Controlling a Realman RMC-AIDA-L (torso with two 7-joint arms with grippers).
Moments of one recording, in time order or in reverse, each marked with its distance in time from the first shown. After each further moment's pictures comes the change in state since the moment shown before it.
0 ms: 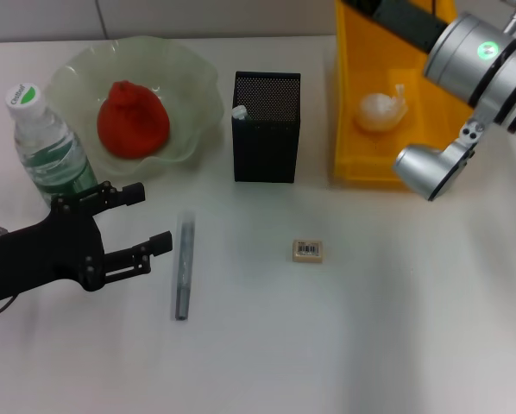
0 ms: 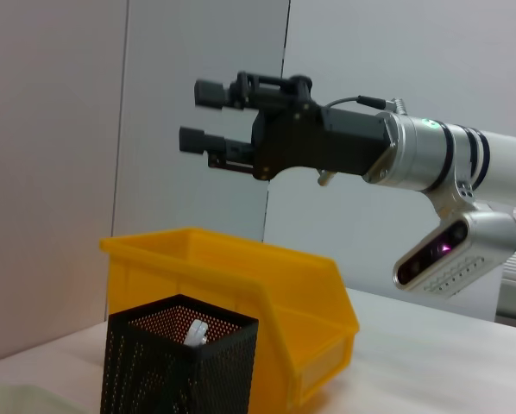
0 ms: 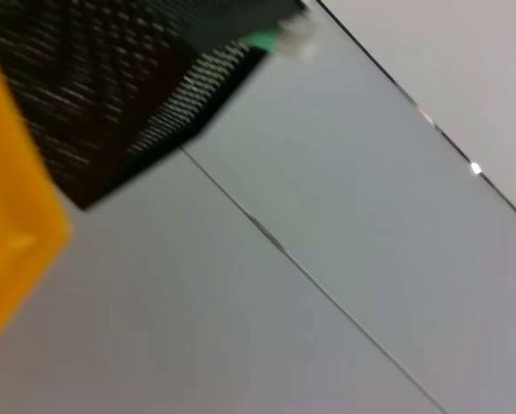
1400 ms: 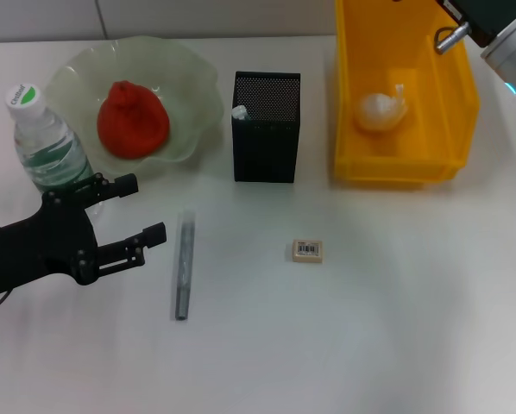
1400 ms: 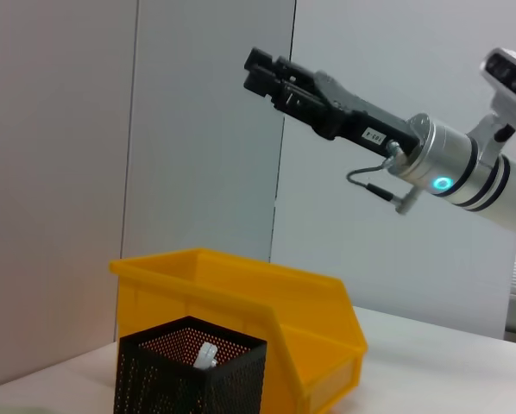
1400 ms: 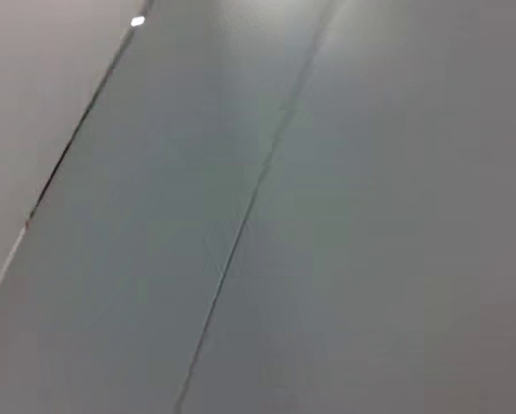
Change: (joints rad) left arm 0.002 0.003 -0.027 -0.001 -0.009 0.021 0.008; right arm 0.004 0.000 0.108 0.172 0.198 -0.291 1.803
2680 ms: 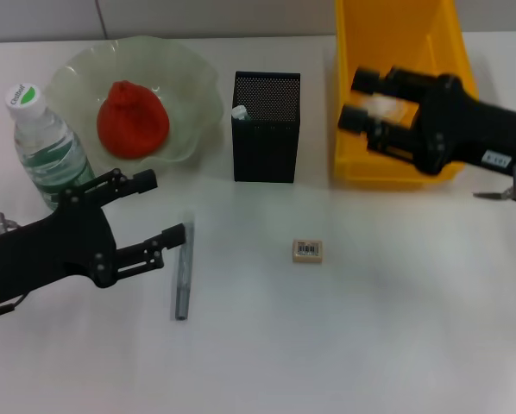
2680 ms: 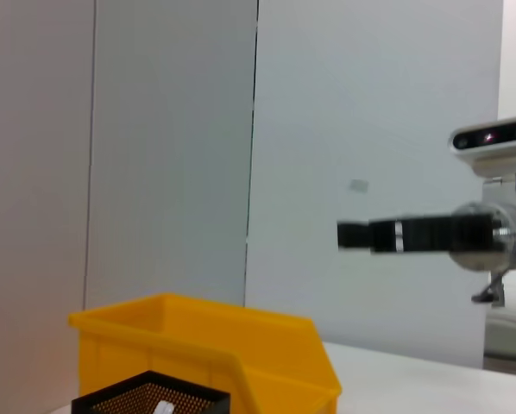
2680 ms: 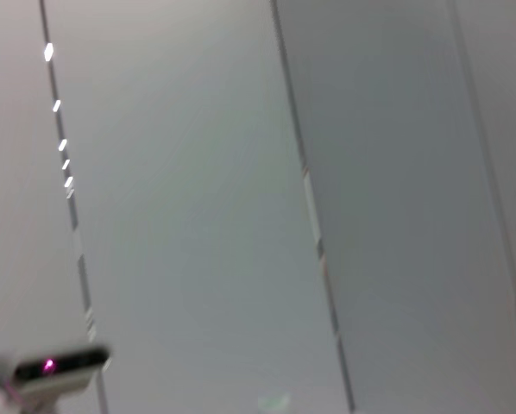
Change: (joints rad) left arm -0.019 -0.019 -0.014 -0.048 -0.010 0.038 0.098; right arm -0.070 -0.070 0.343 -0.010 -0.840 -0.463 0.864
